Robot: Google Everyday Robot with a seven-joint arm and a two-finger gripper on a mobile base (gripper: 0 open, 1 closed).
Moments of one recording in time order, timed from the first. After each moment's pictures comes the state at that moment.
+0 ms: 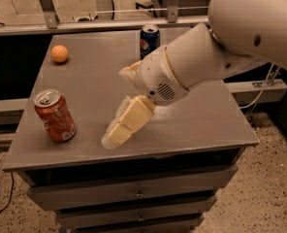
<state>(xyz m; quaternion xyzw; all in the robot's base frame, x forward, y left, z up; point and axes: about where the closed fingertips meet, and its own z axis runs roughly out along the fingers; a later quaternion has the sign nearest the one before) 0.435 0.043 0.937 -0.60 0.68 0.28 0.33</state>
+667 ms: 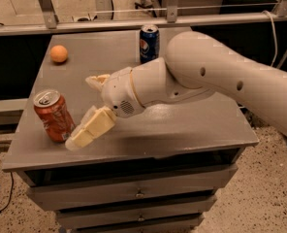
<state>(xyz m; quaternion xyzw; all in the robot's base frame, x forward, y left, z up) 0.460 0.125 0.900 -0.58 0.61 0.36 0.39</state>
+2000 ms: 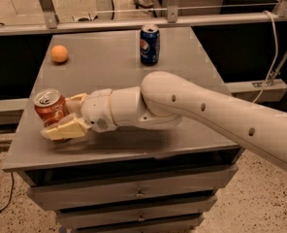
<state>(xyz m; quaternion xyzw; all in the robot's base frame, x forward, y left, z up) 0.480 0.190 0.856 -0.53 0.58 0.42 0.45</state>
